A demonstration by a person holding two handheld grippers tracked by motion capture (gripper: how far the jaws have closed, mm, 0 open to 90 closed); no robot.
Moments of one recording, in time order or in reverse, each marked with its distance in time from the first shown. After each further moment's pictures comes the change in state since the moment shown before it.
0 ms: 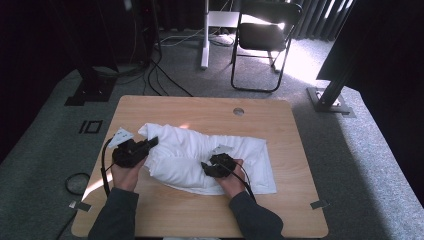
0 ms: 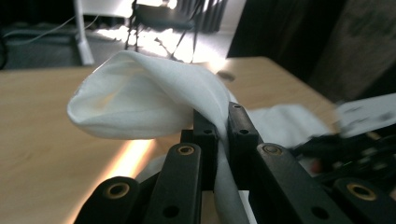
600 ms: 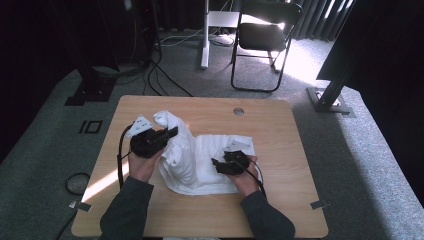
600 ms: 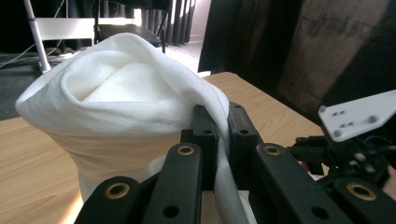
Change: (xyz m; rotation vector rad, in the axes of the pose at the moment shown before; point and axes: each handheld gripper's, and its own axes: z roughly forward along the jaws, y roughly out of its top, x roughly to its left) left arm -0.037 0.030 0.027 -0.014 -0.085 0.101; right arm -0.028 -0.003 -0.045 -0.077 -0.008 0.009
